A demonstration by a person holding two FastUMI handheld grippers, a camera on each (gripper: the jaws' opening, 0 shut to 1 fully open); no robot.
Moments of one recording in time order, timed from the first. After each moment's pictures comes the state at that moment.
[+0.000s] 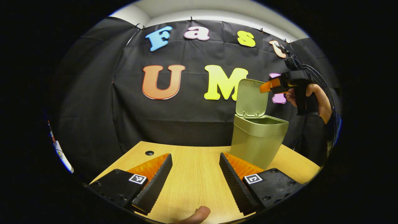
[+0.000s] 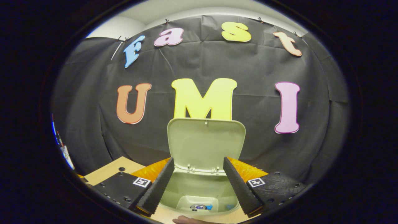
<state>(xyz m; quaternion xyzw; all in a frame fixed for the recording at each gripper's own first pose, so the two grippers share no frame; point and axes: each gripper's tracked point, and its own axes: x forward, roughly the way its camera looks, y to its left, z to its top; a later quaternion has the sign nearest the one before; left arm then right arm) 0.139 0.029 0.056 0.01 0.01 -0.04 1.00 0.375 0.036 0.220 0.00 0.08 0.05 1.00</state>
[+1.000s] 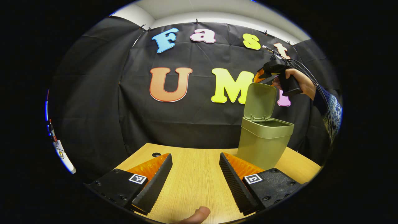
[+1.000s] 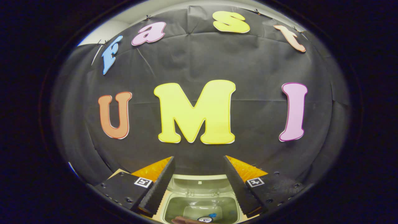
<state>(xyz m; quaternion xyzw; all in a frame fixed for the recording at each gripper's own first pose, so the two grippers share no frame) 0.134 0.051 0.060 0.01 0.00 -0.03 1.00 0.462 0.036 0.264 0.02 0.13 0.03 0.99</state>
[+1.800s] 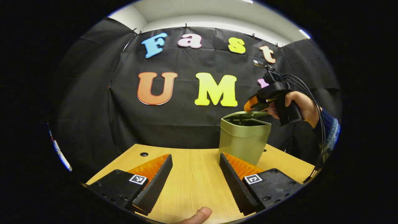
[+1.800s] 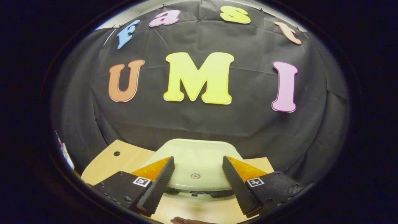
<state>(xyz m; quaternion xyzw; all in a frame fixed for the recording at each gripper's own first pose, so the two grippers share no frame) 0.085 0.007 0.058 0.00 -0.01 -0.08 1.00 0.351 0.028 0.128 -0.02 0.20 0.02 0.98</state>
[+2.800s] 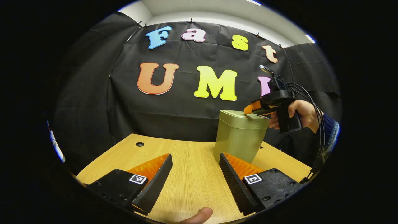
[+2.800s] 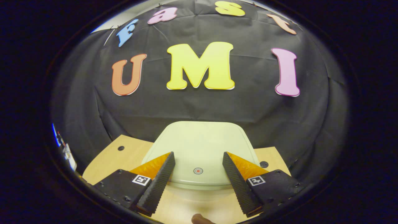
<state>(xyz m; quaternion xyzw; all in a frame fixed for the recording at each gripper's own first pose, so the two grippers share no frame) 0.083 0.002 0.028 -0.02 0.01 -0.09 1.00 0.341 0.026 0.084 0.01 0.21 0.03 0.98</state>
